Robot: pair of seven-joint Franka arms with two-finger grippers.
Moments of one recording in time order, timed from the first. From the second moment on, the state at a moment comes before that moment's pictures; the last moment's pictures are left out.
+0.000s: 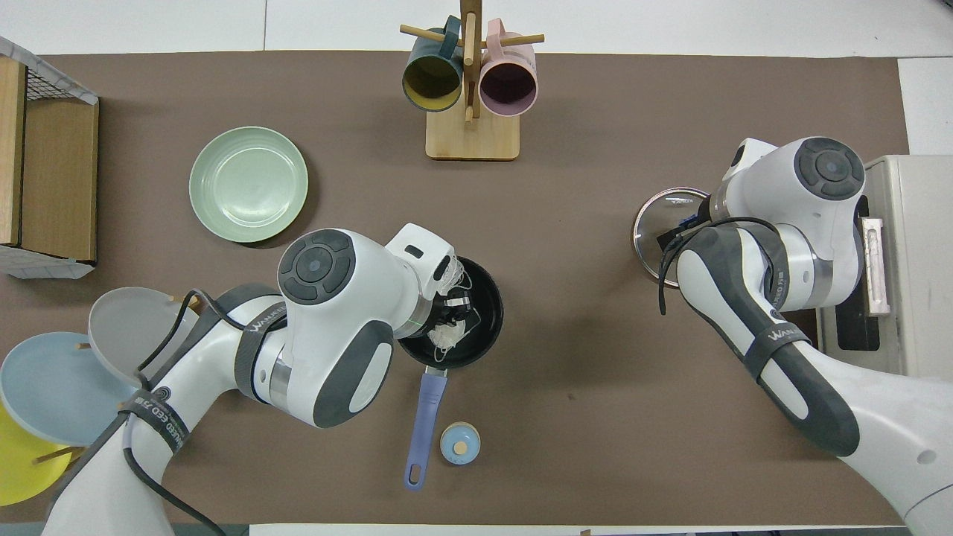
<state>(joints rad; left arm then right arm) -0.52 0.13 -0.15 -2.05 -0.31 2.22 -0.62 0.14 0.31 -0.06 -1.99 0.02 2.30 -0.31</state>
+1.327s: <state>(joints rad) -0.08 0.00 -0.09 -1.71 -0.12 1.66 -0.09 0.19 0.30 -0.06 -1.78 0.02 2.03 -0.30</state>
